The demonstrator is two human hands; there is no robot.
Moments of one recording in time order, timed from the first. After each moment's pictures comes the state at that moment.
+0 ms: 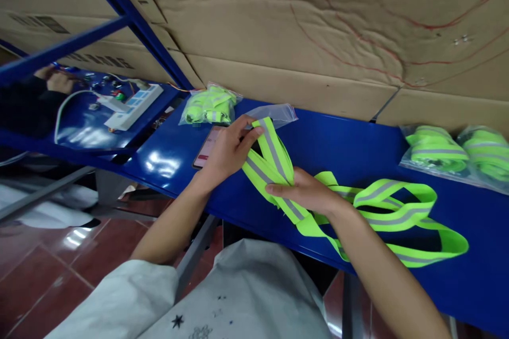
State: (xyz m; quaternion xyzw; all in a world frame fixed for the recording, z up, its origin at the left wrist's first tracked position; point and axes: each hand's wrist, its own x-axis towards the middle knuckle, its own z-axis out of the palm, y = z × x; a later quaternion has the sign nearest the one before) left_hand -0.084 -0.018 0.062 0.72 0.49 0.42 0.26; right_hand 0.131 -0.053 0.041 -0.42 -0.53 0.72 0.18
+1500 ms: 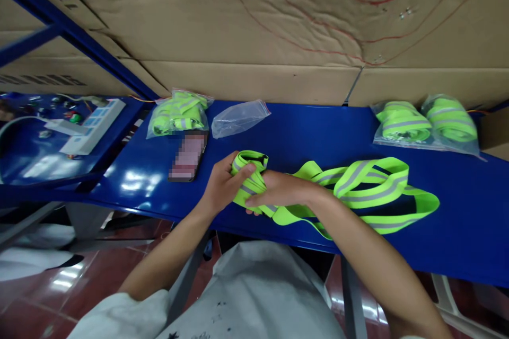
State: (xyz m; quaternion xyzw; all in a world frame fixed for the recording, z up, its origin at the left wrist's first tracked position) left_hand -0.054 -0.056 0.016 0.63 0.50 0.41 0.42; right_hand 0.129 -0.048 0.031 -0.33 -0.62 0.71 0.06
